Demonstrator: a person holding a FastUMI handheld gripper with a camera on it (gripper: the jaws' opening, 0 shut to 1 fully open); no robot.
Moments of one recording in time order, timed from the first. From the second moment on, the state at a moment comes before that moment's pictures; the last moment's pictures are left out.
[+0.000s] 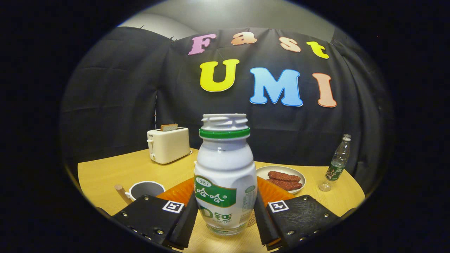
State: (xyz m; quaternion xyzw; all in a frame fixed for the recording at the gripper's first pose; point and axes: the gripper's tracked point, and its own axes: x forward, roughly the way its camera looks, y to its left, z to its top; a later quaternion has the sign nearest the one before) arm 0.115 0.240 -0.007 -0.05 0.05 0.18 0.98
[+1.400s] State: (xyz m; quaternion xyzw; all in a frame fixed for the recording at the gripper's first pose) arm 0.188 0.222 -0.058 -0.02 0.08 0.16 0.98
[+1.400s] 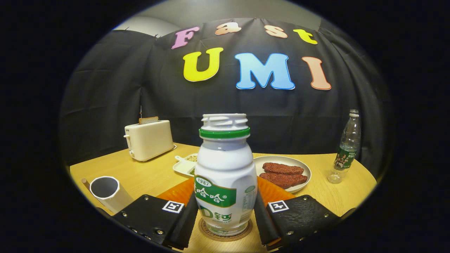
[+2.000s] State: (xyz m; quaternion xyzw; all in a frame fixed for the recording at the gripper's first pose) arm 0.185 0.223 -0.065 -0.02 0.07 0.17 0.98
